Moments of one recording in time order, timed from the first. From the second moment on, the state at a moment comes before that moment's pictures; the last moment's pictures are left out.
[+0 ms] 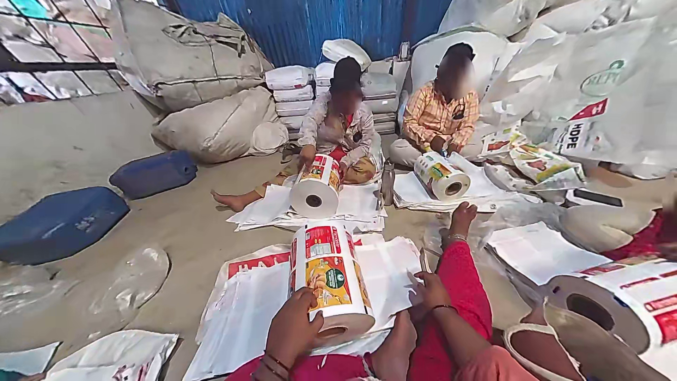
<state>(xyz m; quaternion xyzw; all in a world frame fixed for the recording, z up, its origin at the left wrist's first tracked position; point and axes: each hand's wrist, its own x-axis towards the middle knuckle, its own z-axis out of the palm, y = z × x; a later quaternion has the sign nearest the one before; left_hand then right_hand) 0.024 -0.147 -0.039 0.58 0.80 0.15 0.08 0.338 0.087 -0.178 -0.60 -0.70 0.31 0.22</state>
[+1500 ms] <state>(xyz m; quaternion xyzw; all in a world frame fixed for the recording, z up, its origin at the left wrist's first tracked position) -0.018 -0.140 -0.113 0.51 0.70 0.47 0.17 0.170 0.042 -0.022 -0.50 -0.73 0.43 0.18</state>
